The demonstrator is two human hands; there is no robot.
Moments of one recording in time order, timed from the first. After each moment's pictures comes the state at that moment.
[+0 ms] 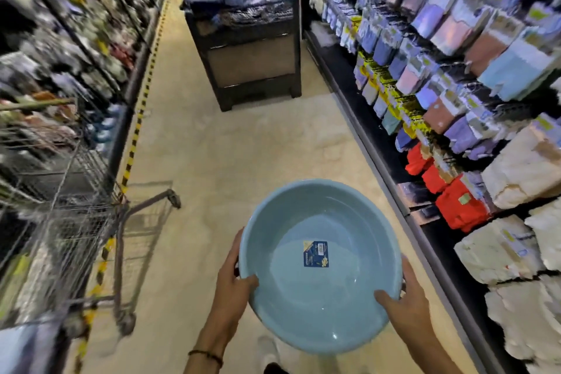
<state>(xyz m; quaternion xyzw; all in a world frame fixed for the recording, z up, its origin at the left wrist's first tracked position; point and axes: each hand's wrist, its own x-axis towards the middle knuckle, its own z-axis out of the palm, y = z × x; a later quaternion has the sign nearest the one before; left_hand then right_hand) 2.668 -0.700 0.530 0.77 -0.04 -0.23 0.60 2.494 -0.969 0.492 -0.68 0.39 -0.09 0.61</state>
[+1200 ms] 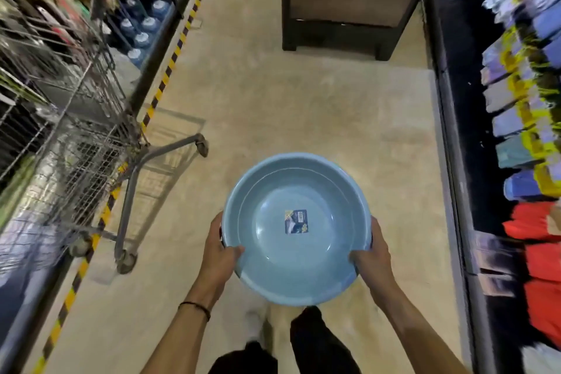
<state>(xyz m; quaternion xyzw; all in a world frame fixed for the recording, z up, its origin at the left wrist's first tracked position) 2.952 -0.648 0.374 0.71 0.22 -0.17 0.64 2.906 -0.949 0.369 -0.73 0.28 0.09 0.62</state>
